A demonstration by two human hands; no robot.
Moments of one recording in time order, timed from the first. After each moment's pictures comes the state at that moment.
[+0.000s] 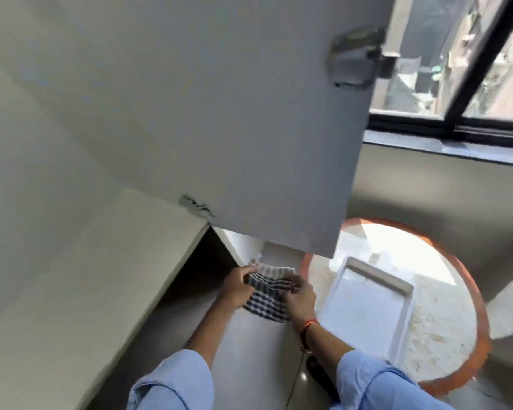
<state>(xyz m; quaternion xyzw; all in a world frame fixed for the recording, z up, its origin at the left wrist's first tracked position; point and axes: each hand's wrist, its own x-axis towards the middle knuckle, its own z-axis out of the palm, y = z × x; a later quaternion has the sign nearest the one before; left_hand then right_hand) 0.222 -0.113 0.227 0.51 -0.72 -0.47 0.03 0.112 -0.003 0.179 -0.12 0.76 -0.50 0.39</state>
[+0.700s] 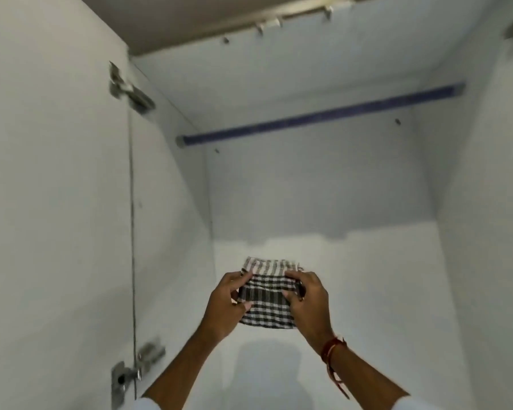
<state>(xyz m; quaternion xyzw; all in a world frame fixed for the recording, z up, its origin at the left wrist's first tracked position) 0.678 -0.125 0.752 0.63 -0.58 0.06 0.52 0.530 -0.242 0.728 -0.72 0.20 -0.61 0.27</state>
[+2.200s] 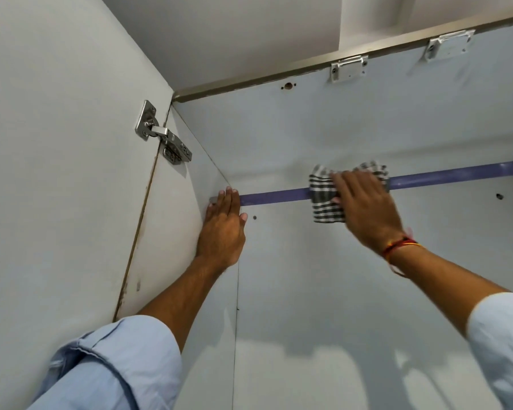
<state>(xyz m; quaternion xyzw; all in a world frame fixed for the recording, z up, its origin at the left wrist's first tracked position) 0.822 -0.193 1.061 0.61 -0.43 0.56 0.36 0.587 -0.379 1.096 -0.56 0.14 -0.67 -0.47</state>
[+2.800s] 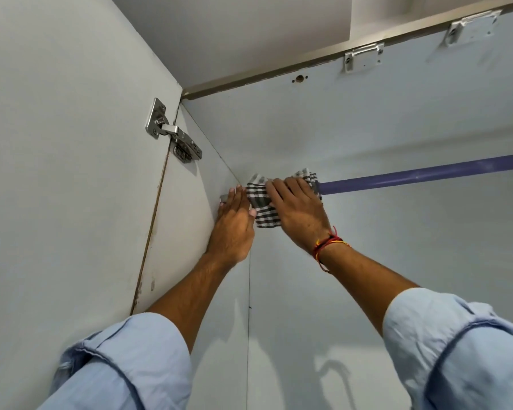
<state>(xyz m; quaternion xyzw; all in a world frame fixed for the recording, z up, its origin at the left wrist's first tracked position) 0.829 -0.191 1.067 0.58 -0.49 0.49 0.42 0.699 -0.299 1.092 -0.61 0.08 -0.64 -0.46</state>
